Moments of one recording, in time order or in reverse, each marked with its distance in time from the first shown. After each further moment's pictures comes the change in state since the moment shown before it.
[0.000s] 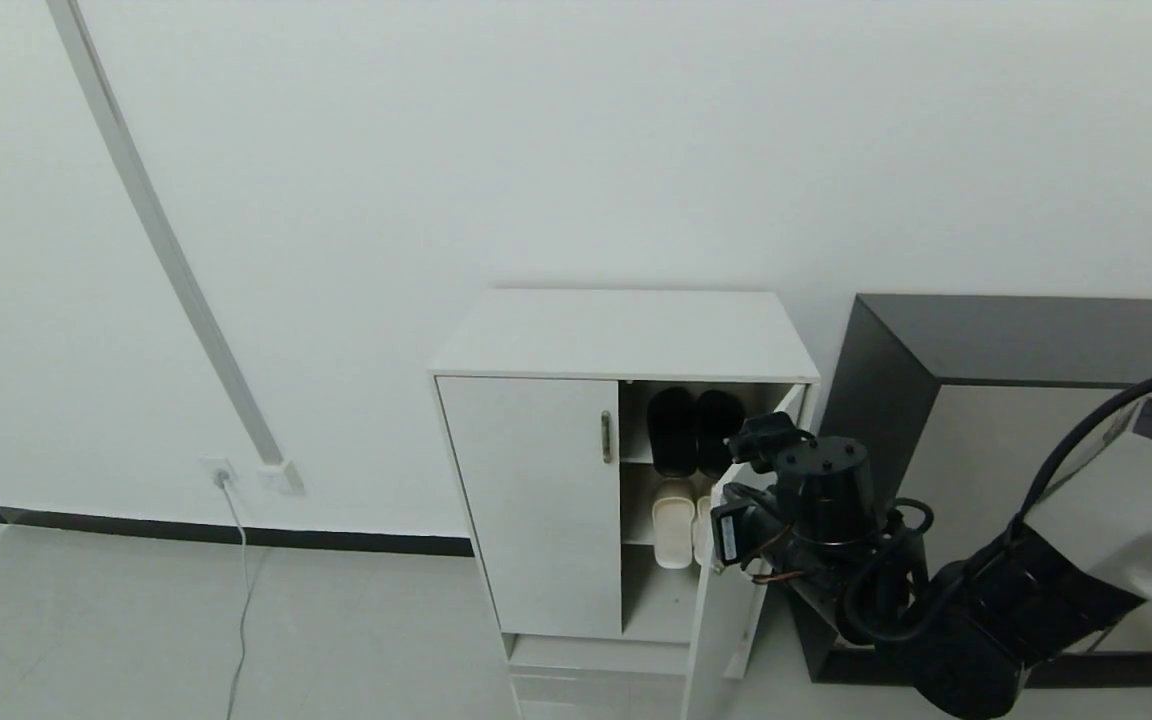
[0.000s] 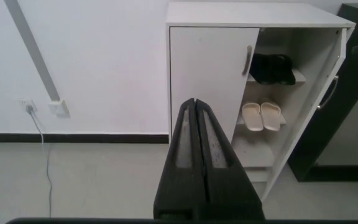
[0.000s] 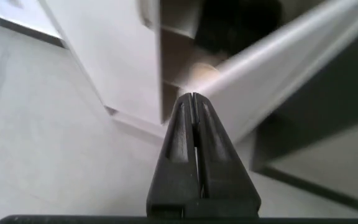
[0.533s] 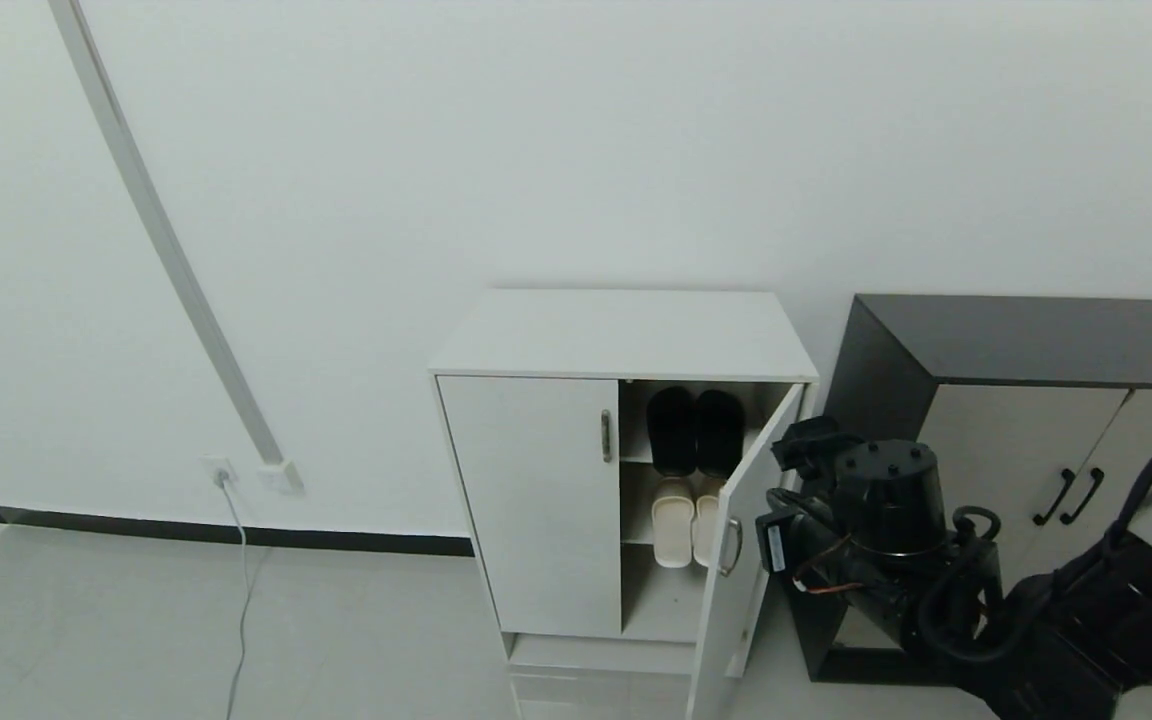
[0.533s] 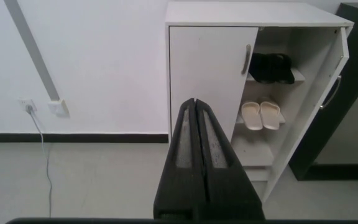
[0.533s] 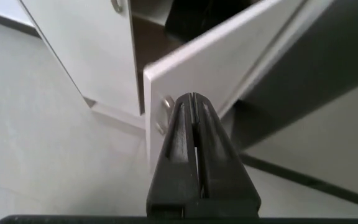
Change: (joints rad) left arm 0.000 0.000 0.000 0.000 0.000 0.002; right arm -0.043 -0.115 0.148 0.002 -0.014 -0.055
